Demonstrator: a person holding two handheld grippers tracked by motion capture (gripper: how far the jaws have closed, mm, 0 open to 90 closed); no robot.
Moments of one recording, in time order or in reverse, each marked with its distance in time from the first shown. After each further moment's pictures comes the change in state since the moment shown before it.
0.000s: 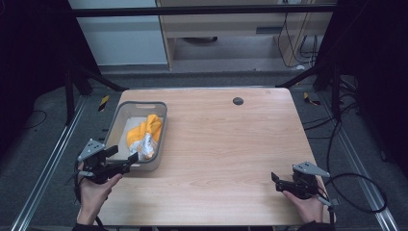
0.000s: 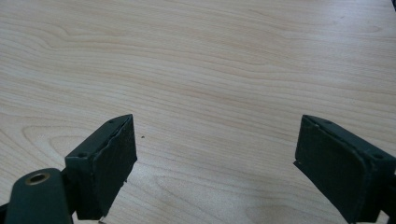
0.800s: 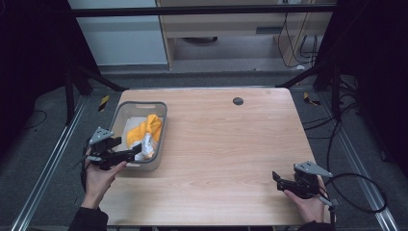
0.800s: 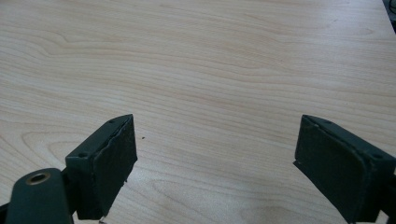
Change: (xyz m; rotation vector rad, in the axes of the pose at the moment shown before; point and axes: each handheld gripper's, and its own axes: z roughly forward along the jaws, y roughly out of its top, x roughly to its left) left arm 0.010 0.022 0.030 0.082 0.033 0.025; right arm -0.003 0.001 -0.002 -0.011 -0.002 0.017
